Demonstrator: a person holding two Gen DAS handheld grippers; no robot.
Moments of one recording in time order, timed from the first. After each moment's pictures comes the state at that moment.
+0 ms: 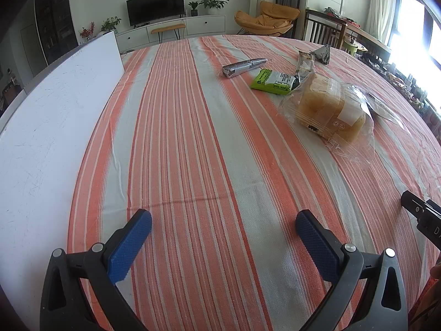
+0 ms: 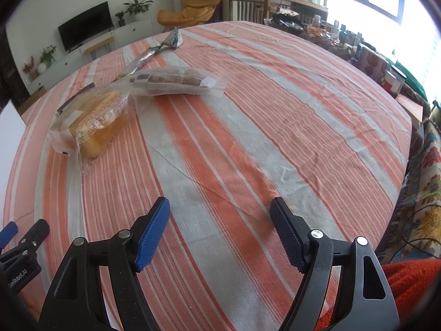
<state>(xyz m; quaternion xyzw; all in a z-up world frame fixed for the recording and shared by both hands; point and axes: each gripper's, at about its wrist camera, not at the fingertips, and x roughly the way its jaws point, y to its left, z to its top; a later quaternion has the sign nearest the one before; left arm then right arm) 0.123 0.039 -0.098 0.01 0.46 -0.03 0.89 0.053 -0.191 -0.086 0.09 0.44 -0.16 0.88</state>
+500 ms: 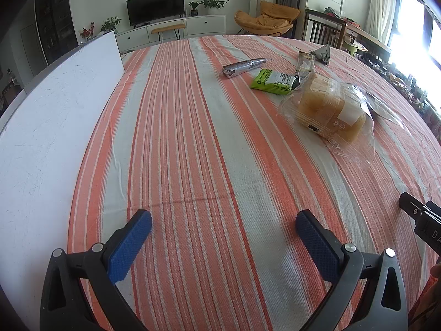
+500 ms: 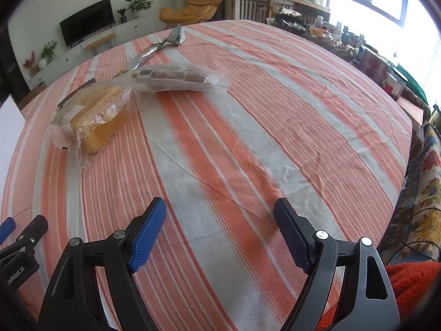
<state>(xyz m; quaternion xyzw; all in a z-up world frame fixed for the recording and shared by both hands) 0.123 0.040 -0.098 0.01 0.46 -0.03 0.89 0.053 -0.188 -0.086 0.08 0.45 -0.16 0.88</state>
